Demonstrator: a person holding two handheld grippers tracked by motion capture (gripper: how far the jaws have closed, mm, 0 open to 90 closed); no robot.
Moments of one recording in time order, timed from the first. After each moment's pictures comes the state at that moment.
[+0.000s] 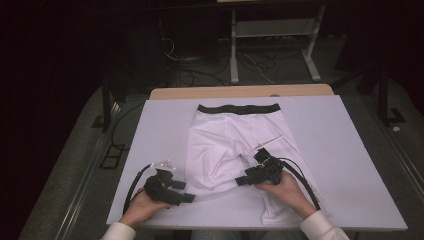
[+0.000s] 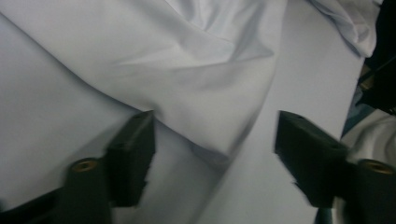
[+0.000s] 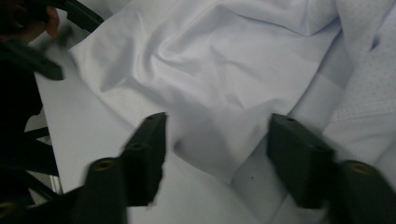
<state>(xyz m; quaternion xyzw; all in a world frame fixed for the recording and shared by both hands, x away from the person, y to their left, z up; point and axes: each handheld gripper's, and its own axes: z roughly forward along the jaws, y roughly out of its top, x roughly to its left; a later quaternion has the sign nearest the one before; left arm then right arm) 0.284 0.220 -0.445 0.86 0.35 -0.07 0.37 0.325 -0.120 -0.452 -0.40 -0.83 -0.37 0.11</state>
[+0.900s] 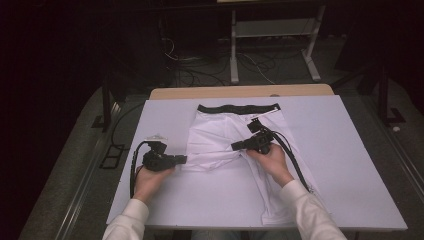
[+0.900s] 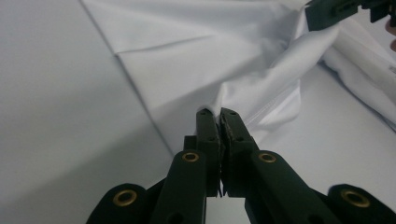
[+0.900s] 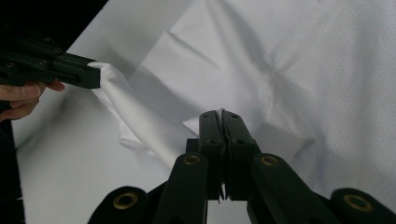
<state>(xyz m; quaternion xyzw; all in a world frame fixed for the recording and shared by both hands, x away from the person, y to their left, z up) 0.353 0.236 -0.437 0.79 0.46 0.01 0.41 0.405 -0.105 -0.432 -0.45 -0.79 -0.40 0.09</state>
